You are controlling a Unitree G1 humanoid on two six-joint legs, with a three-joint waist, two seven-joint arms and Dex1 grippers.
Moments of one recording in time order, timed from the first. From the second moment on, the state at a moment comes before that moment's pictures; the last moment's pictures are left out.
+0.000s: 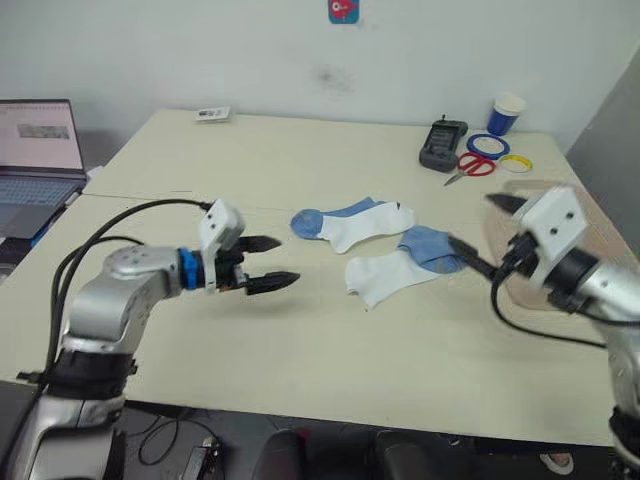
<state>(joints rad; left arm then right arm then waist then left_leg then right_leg) -0.37 0.78 0.07 -0.11 -0.46 0.61 -1.10 -0.16 -0.60 -0.23 -0.77 0.22 0.76 0.63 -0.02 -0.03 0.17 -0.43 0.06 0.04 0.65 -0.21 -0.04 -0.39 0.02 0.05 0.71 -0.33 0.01</state>
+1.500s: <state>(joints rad) -0.70 0.31 -0.27 0.62 -0.07 -0.06 -1.17 0.26 -0.64 -0.01 -0.95 0.13 0.73 0.45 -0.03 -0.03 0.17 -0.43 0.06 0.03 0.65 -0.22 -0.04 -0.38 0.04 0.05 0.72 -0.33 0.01</state>
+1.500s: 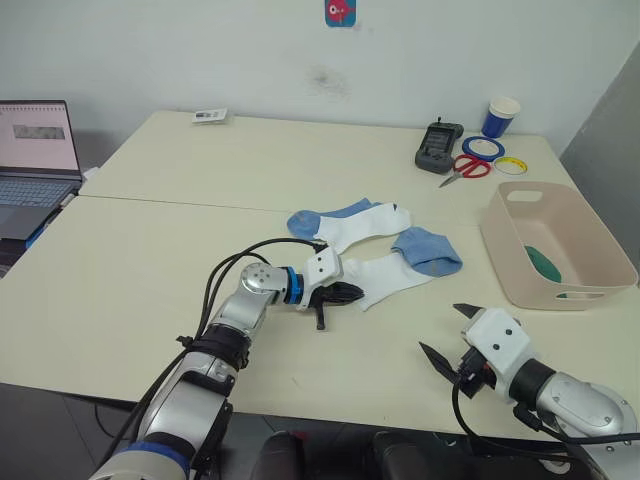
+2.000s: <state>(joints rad) -0.58 0.52 -0.19 0.48 -0.12 0.01 -1.24 0.18 -0.63 0.04 -0.91 0.13 0.71 0.46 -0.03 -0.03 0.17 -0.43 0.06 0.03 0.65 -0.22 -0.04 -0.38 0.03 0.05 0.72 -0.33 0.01</state>
